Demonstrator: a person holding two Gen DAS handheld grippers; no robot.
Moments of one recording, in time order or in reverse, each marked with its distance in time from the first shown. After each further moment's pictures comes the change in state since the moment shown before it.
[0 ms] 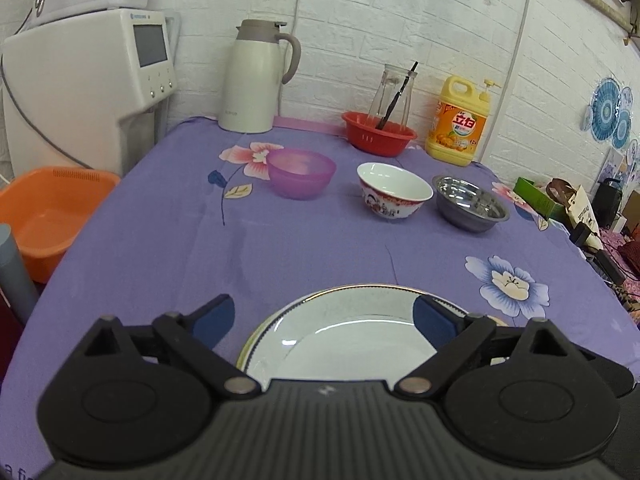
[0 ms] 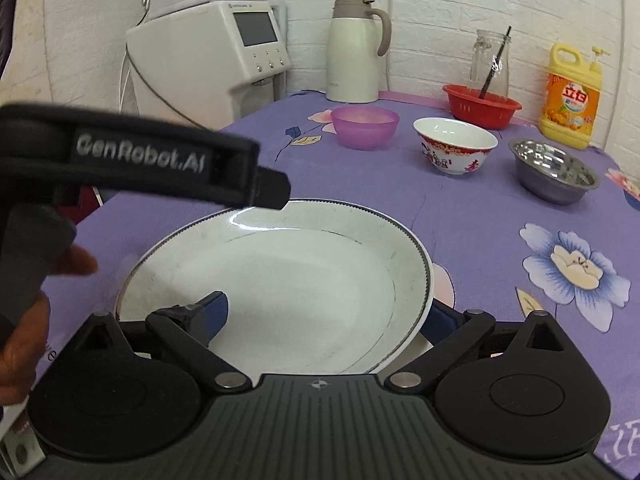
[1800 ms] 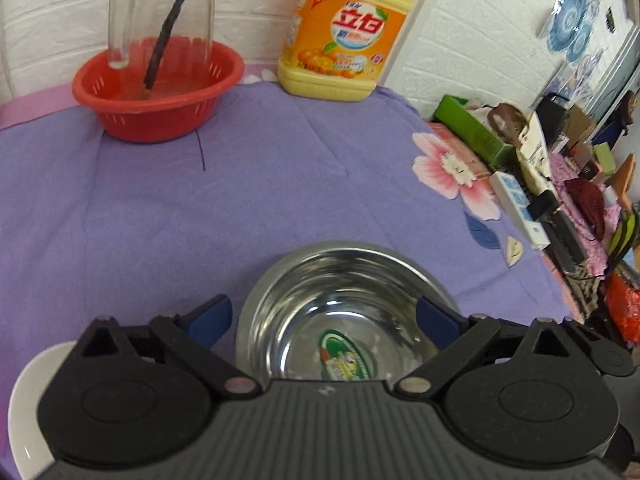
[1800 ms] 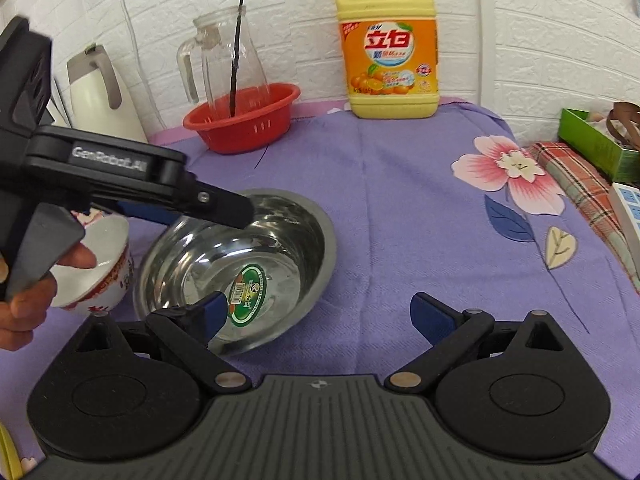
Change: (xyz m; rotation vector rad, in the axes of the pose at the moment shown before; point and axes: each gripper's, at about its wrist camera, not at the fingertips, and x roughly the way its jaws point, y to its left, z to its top) left arm 0.369 -0.185 0.147 0.166 0.403 -0.326; right arm 0.101 -0.333 0.083 0.309 0.054 -0.174
